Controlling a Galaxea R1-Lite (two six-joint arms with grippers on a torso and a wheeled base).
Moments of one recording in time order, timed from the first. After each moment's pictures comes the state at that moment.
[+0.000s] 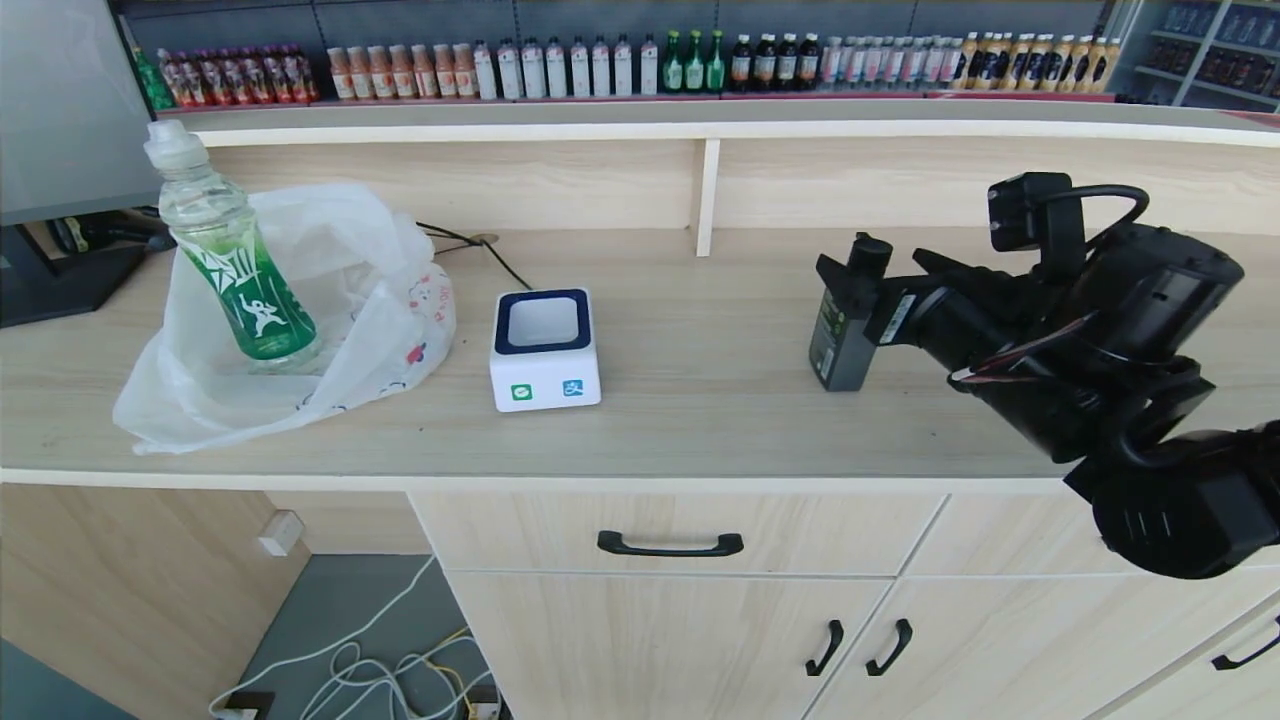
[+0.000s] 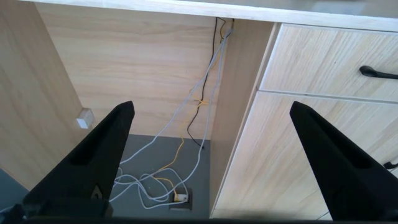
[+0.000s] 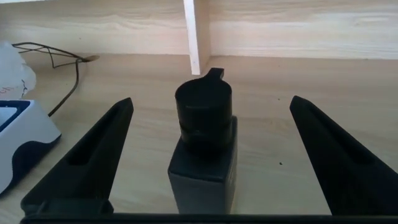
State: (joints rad) left arm 0.00 0.00 0.00 0.00 0.00 0.00; right arm 0.38 1.81 -0.88 -1.16 -0.10 0.01
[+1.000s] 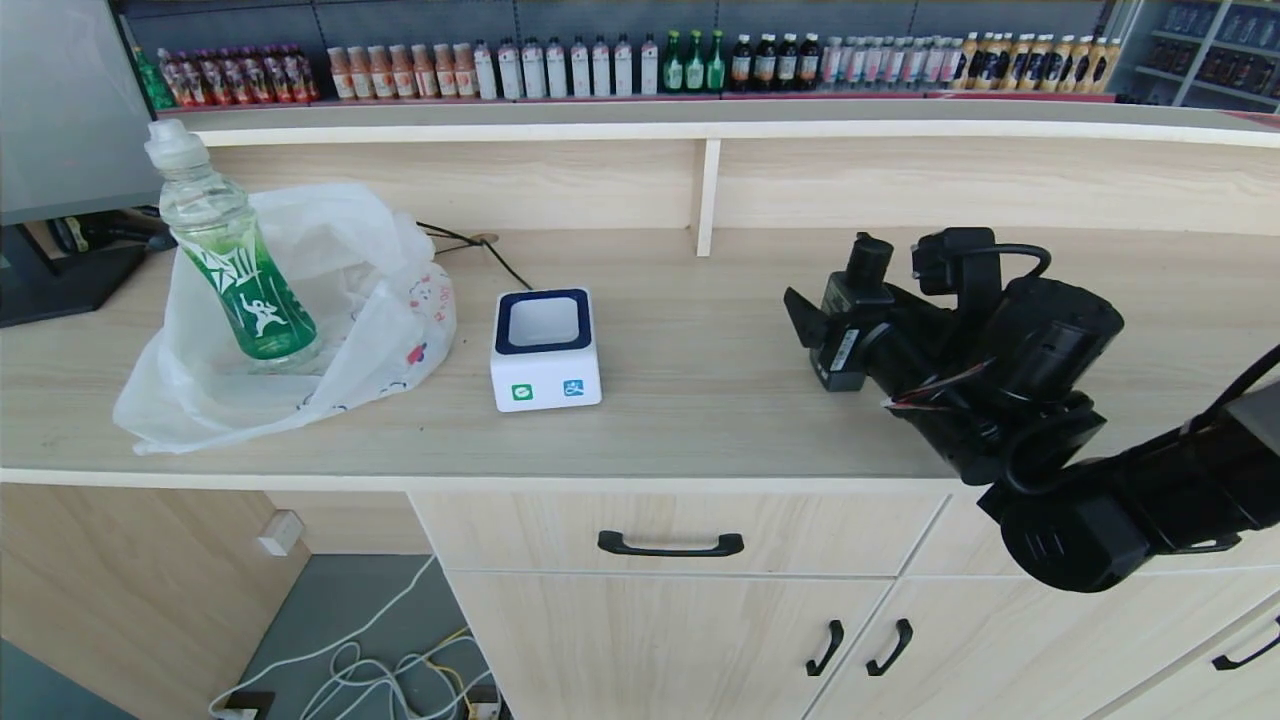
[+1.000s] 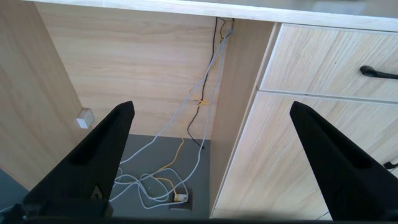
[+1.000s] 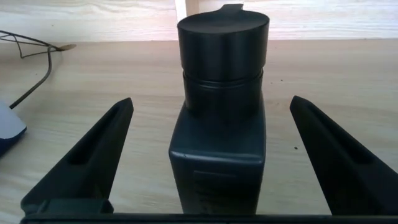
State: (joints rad) left arm 0.00 0.00 0.00 0.00 0.00 0.00; right arm 0.42 1.96 -0.89 -1.28 -0.21 -0.01
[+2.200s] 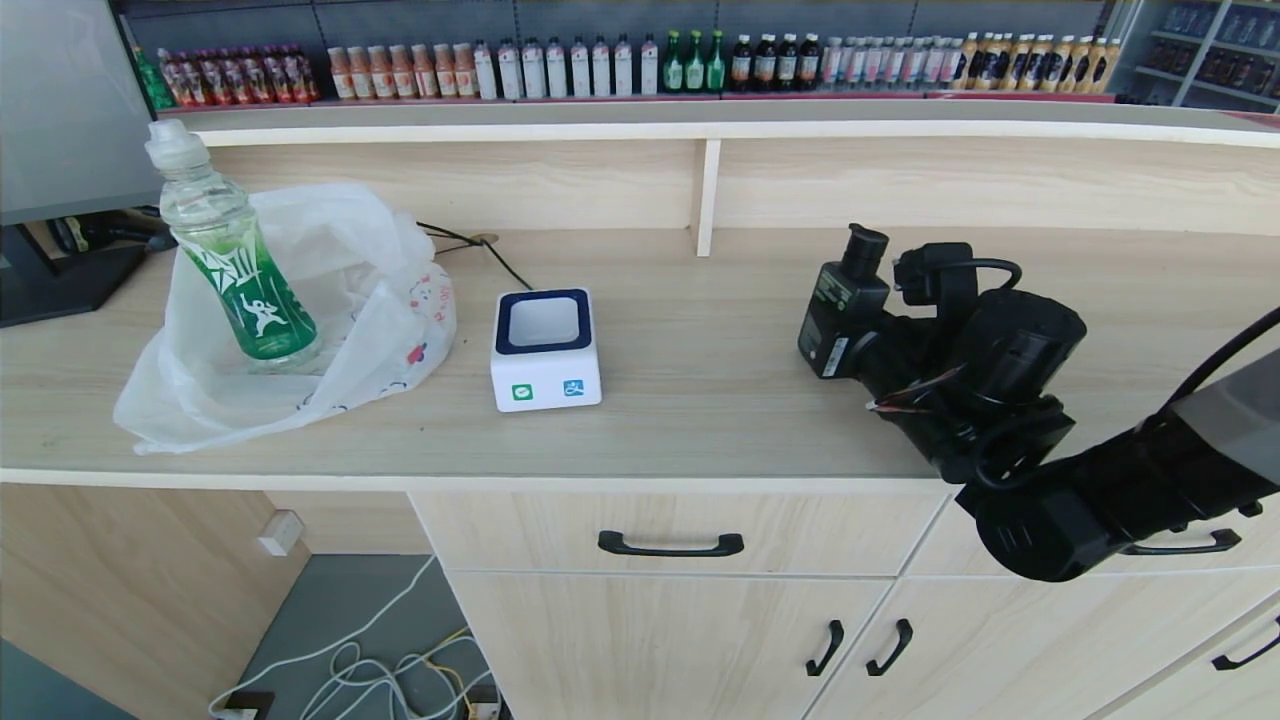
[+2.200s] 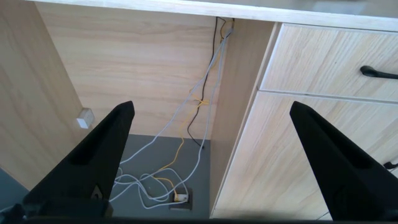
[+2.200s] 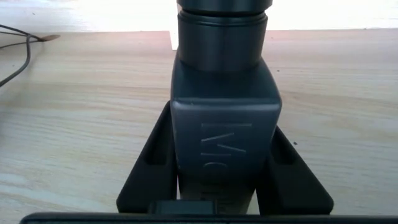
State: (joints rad) left arm 0.00 0.00 0.00 0.00 0.00 0.00; right arm 0.40 2.02 -0.93 -1.29 -0.22 -0.01
